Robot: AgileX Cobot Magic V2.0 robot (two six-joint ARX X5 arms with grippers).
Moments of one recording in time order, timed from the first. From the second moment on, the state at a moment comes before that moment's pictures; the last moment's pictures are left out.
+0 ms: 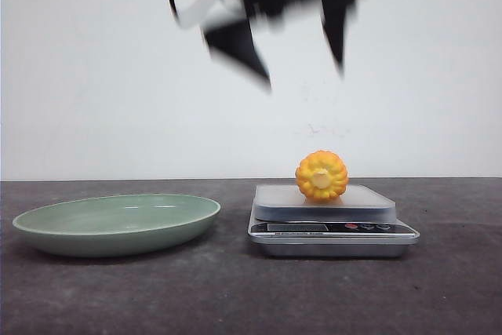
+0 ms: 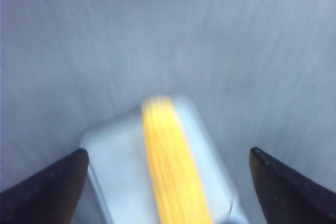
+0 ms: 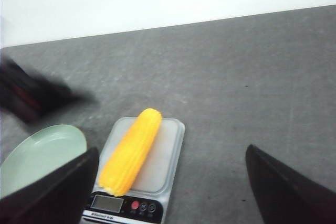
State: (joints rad) left arm -0.82 1.71 1.67 -0.54 -0.20 -0.30; right arm 0.09 0.60 0.90 -0.67 -0.26 0.23
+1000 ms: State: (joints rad) left arm -0.68 0.45 1.58 -1.42 -0.59 -0.43; right arm 0.35 1.01 0.90 -0.41 -0.25 0.23
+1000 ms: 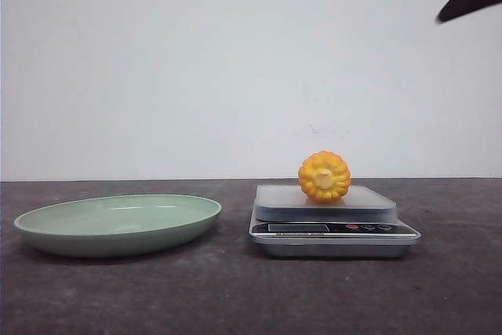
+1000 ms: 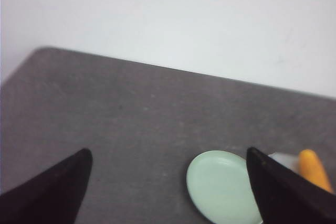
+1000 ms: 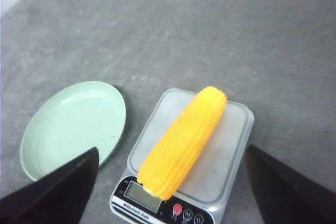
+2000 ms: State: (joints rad) left arm -0.47 0.17 1.06 -1.36 -0.29 -0.56; right arm 0.49 1.62 1.01 -0.27 -0.11 0.30
